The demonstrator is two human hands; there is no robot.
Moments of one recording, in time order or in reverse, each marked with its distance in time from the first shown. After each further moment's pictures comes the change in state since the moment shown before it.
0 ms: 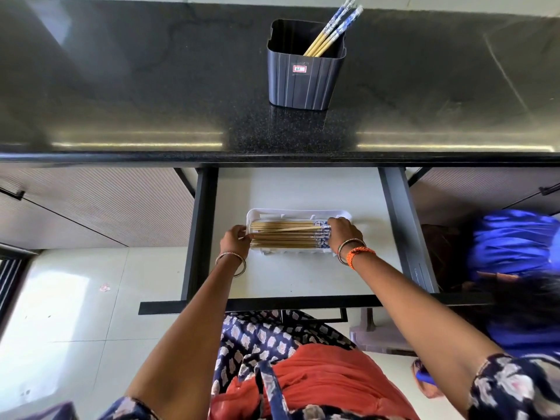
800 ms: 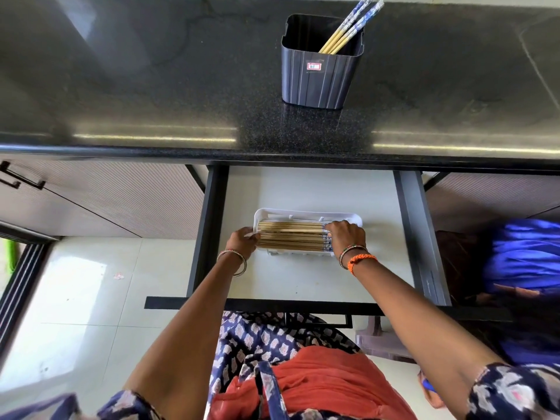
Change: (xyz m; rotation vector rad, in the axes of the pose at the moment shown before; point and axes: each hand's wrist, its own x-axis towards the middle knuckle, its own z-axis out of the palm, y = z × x) left_hand 0.009 -0.007 -0.002 -0.122 -0.143 -0.140; right_hand 0.002 -0.008 0.003 -0.230 0.061 -0.192
